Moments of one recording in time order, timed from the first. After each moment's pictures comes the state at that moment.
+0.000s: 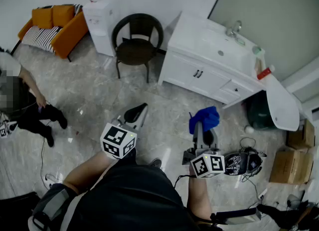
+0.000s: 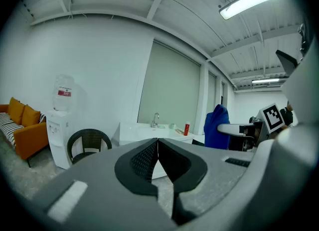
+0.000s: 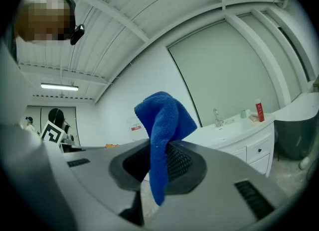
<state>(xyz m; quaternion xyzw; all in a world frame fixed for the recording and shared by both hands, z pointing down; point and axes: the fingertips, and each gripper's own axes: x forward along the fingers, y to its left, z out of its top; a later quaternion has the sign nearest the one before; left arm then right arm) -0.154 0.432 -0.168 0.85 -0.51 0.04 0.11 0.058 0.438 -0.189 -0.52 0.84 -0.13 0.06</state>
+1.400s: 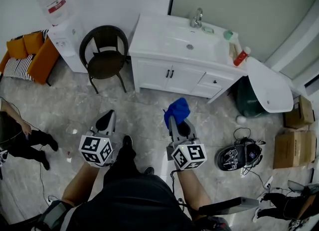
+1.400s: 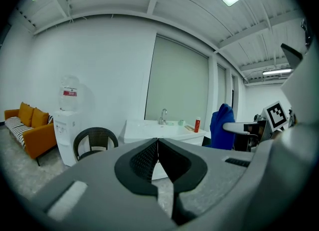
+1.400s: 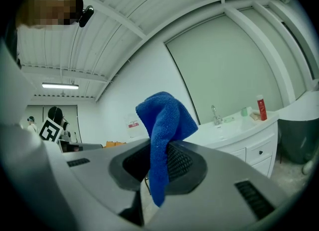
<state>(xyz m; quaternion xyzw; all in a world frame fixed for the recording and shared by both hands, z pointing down) -0.112 0.370 -0.122 0.79 -0.60 0.07 0.11 0.120 0.337 -0.132 -0.46 0.88 -0.14 0.05</state>
